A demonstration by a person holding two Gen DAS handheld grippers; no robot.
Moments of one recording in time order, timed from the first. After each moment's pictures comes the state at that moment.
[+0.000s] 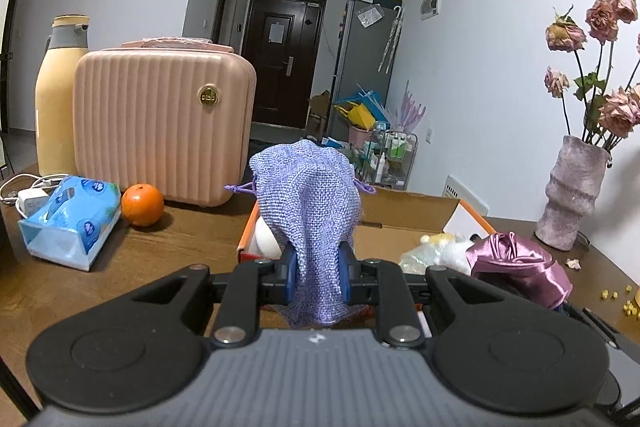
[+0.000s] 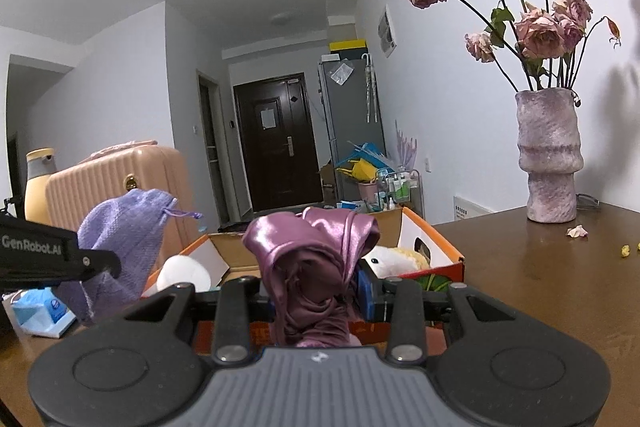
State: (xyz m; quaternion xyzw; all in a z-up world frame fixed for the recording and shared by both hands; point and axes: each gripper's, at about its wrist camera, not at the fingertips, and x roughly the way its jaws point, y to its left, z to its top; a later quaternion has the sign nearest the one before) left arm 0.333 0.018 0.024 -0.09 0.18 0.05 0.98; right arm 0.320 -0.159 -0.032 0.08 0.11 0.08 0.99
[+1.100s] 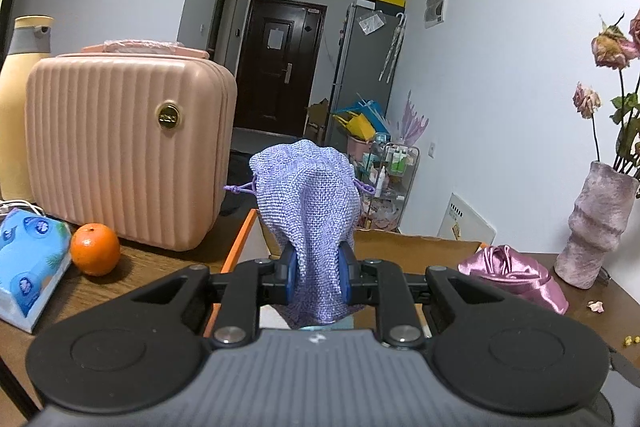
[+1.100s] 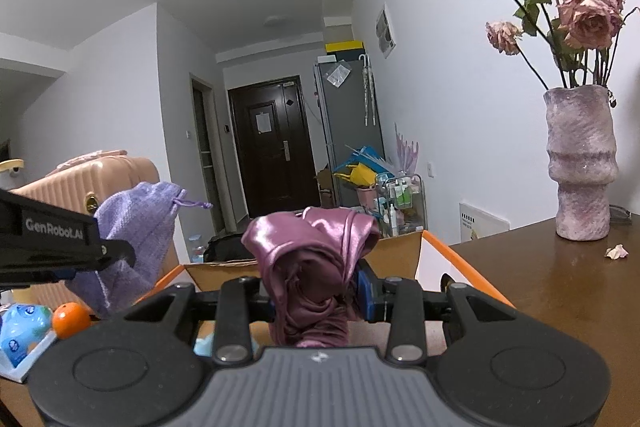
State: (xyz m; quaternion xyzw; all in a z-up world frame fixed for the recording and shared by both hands) left arm 0.437 0.024 0.025 -0.09 0.17 0.04 0.98; right arm 0.415 -0.141 -0.031 0.09 0.11 0.07 0.99
